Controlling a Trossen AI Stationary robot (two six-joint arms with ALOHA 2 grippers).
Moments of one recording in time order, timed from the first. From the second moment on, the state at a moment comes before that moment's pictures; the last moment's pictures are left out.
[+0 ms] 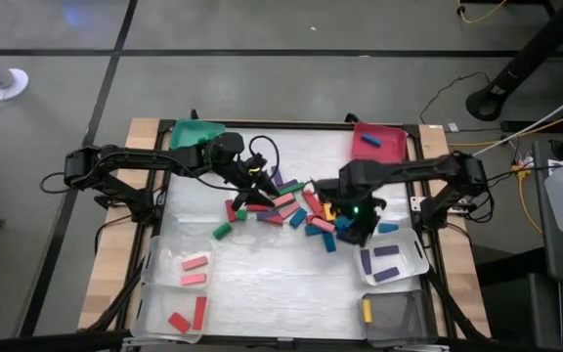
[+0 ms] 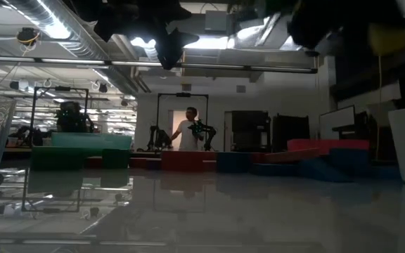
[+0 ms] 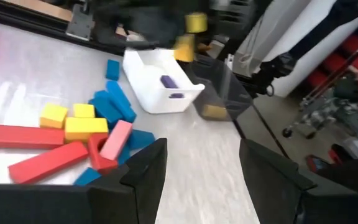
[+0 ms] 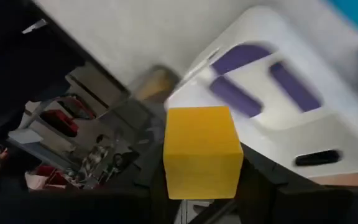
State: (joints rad) left arm 0.25 1.38 0.90 0.09 0.63 -0.19; right arm 0.06 1.67 1.46 -1.54 -0.66 0.59
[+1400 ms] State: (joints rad) left arm 0.25 1.39 0.87 -0.82 0.10 -0.89; right arm 0.98 1.67 1.27 -1.06 -0.33 1.62
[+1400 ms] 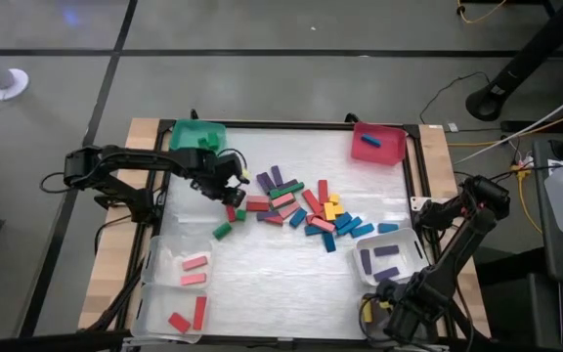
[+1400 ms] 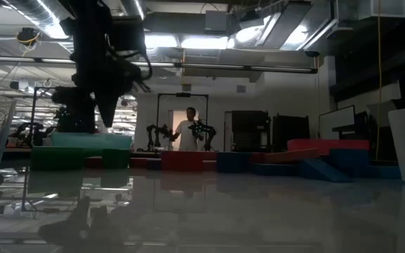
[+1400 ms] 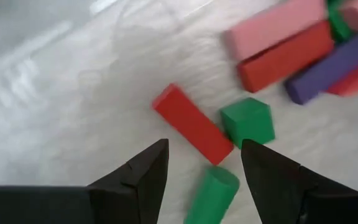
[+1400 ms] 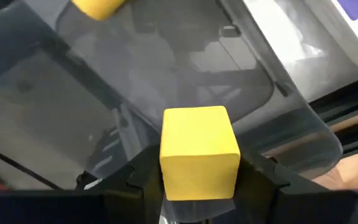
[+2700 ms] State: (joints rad) left arm 0.26 1.53 0.79 -0.66 0.09 -0.96; right arm 0.98 1.67 1.25 -1.04 -0.30 1.63
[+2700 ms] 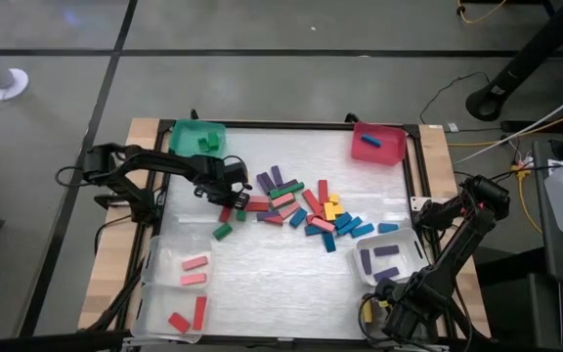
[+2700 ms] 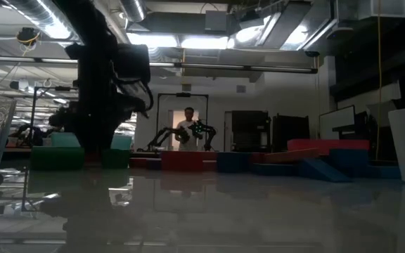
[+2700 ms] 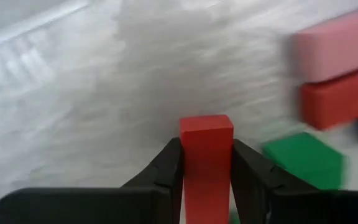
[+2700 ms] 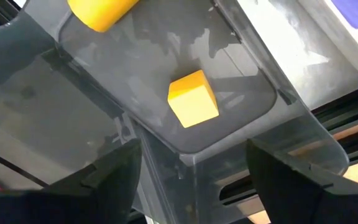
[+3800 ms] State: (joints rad) left arm -0.61 0.99 0.79 -0.66 0.46 -1.05; right arm 0.85 1.67 1.36 -1.14 -0.32 1.63
